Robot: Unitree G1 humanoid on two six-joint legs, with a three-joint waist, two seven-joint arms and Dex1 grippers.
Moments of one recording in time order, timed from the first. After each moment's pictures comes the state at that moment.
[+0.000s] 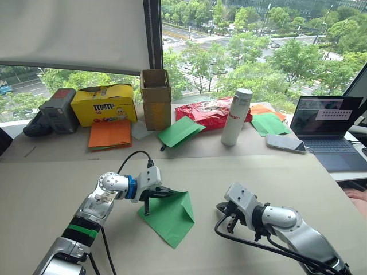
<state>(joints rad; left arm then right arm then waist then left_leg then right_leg) -0.43 0.61 -0.20 -0.02 -0.13 0.46 -1.10 -0.15 -0.64 0.23 -0.51 0.12 0.77 0.63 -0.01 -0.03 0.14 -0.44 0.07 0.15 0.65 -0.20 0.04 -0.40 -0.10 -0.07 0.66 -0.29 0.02</state>
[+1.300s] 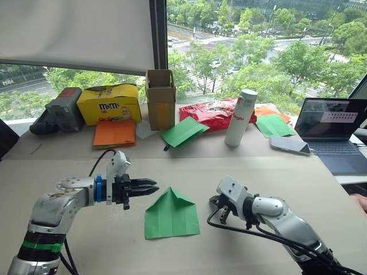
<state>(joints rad) -0.31 0.68 0.02 -0.13 -0.52 0.69 -1.20 -0.23 -0.60 0.29 -0.41 0.07 0.69 0.64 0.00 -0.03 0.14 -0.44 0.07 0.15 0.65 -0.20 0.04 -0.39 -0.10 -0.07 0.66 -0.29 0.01</state>
